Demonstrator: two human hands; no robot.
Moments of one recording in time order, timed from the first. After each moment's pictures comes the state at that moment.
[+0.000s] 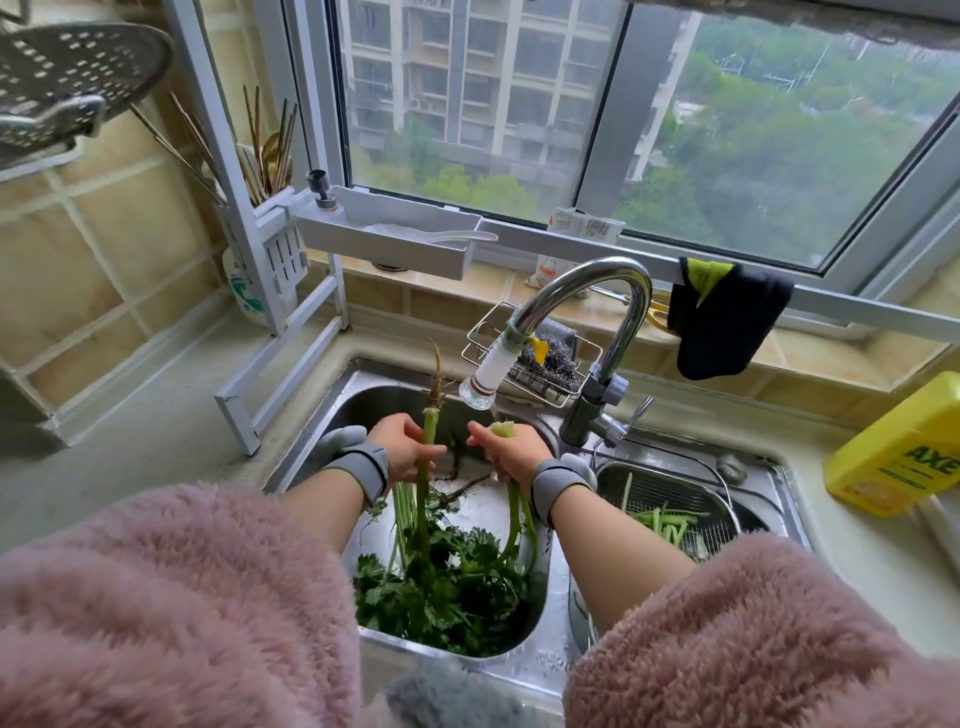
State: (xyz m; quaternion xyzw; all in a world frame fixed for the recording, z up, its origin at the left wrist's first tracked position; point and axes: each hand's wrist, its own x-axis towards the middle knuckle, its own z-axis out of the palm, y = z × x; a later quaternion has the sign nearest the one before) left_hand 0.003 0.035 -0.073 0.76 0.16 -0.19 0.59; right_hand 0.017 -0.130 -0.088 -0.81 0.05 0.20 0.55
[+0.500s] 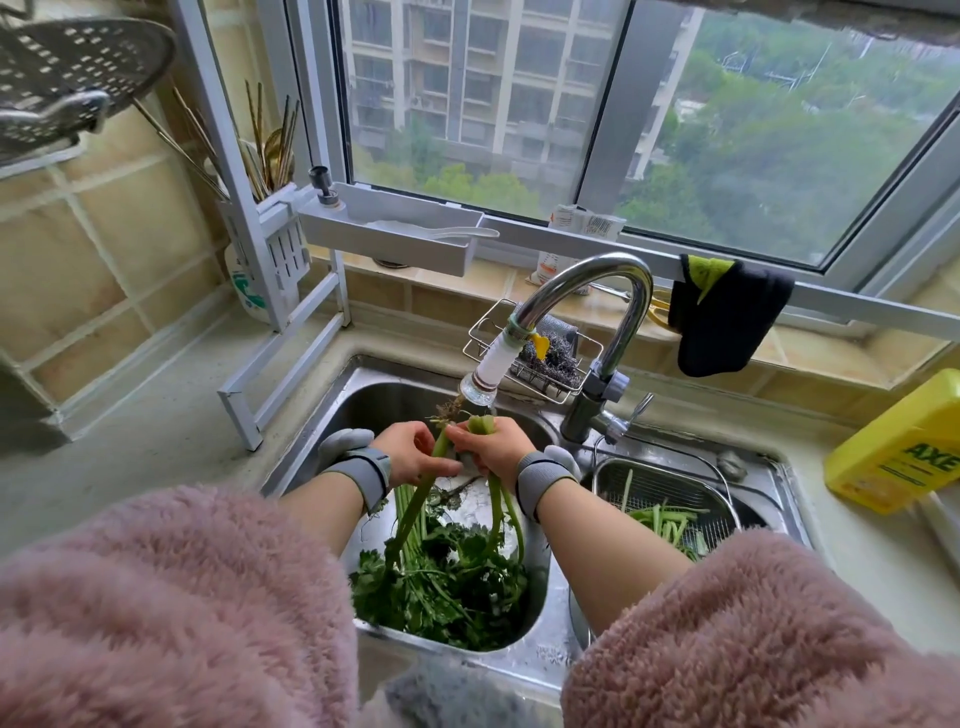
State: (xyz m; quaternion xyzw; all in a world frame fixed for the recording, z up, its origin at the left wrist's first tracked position) left_hand -0.006 0.035 -0.076 0.85 0.07 -0.22 0.48; right_hand 0.012 -0.112 -0.085 -0.76 0.02 0.22 0.62
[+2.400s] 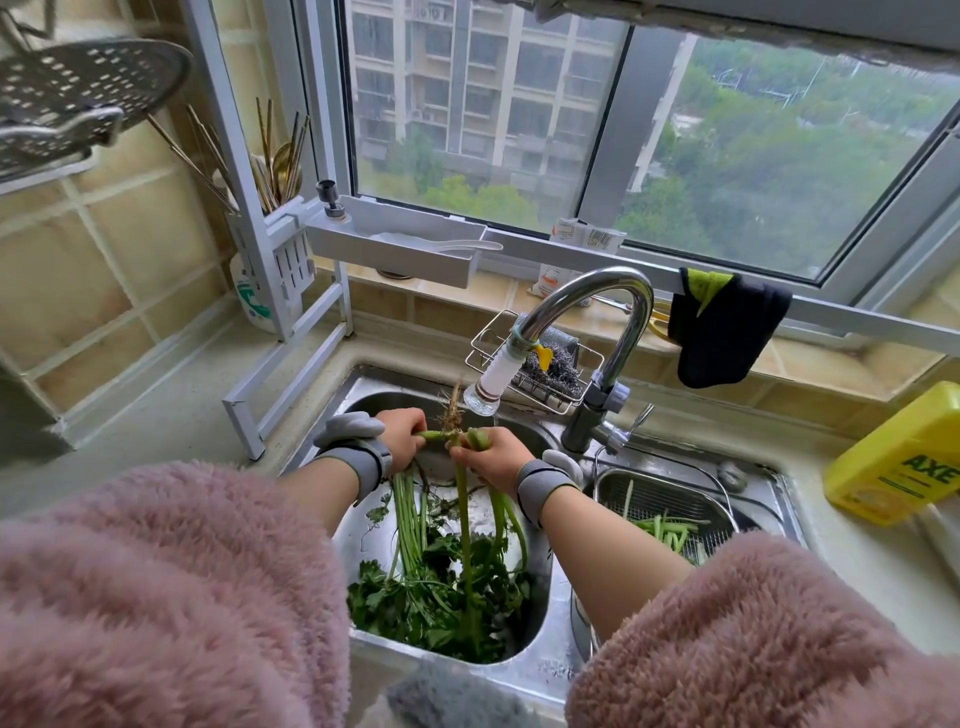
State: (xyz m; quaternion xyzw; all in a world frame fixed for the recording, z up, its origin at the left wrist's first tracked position) left_hand 0.012 0.045 -0.056 0.97 -0.01 -0.14 0.21; right_hand 0.009 -0.110 -0.074 -0.85 -0.04 0.21 0.47
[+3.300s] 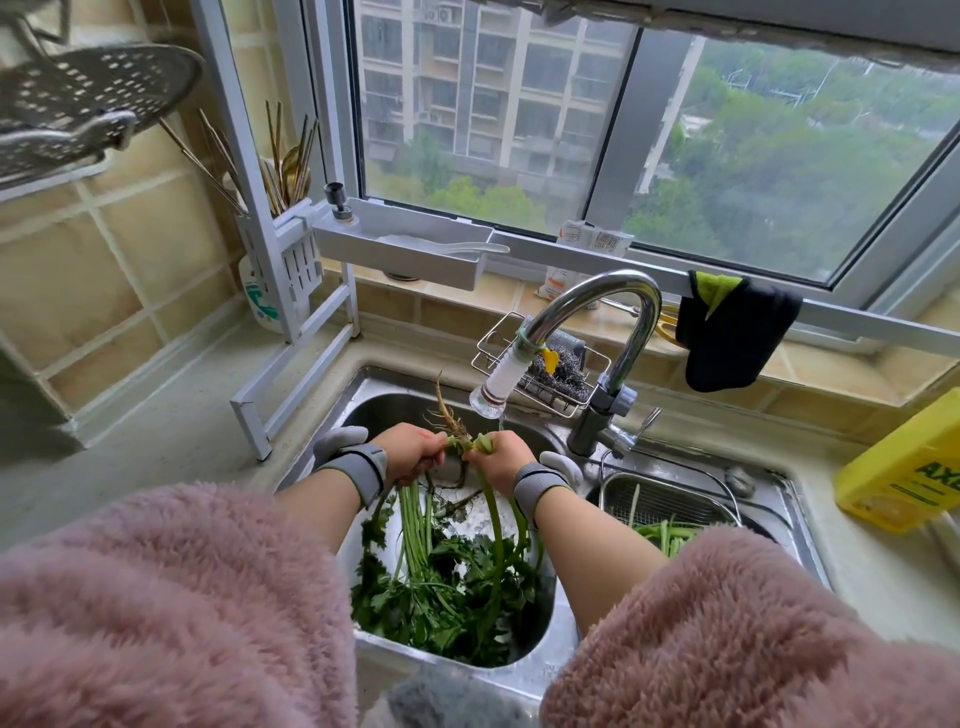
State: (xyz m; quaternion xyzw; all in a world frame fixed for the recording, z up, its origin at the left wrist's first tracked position) left_hand 0.004 0.047 -0.065 0.79 0.07 -0.27 0.54; right_hand 0.024 -0.106 -0.094 -0.91 0.01 0.19 0.36
